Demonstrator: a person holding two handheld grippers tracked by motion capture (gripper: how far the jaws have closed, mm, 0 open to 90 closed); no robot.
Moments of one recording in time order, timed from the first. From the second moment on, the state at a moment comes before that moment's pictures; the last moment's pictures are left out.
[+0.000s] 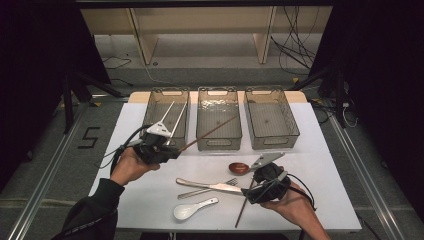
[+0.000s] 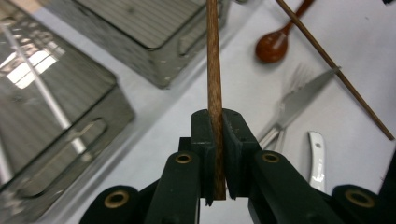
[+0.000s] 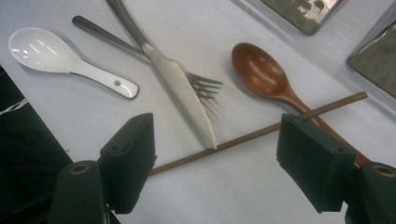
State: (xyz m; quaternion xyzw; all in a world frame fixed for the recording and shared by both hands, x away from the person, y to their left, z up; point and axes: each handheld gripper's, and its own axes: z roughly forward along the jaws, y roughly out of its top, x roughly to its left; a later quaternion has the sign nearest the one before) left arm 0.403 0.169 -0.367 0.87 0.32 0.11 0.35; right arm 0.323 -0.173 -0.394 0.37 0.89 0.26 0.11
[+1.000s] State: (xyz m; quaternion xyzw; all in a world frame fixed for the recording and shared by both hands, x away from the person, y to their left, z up) left arm 0.488 0.230 -0.380 0.80 0.48 0.17 0.32; right arm 0.323 -0.182 -0.410 0.39 0.88 0.24 0.10
